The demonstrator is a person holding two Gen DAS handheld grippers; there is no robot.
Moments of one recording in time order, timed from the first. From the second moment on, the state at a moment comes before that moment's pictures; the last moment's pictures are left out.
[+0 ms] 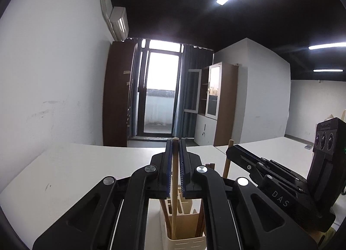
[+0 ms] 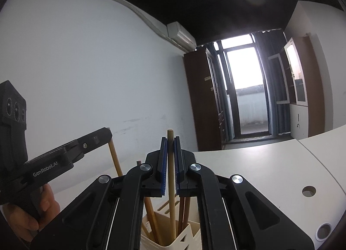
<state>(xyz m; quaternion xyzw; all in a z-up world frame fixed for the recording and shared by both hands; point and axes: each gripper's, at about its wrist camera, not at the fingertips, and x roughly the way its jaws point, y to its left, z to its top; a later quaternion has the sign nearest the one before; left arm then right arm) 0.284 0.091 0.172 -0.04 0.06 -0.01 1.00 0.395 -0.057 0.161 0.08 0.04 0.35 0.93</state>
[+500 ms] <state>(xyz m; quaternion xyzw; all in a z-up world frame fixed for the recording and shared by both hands) 0.290 0.113 0.167 -0.08 0.10 -0.02 0.99 0.400 -0.056 0.155 0.07 0.09 0.32 0.94</state>
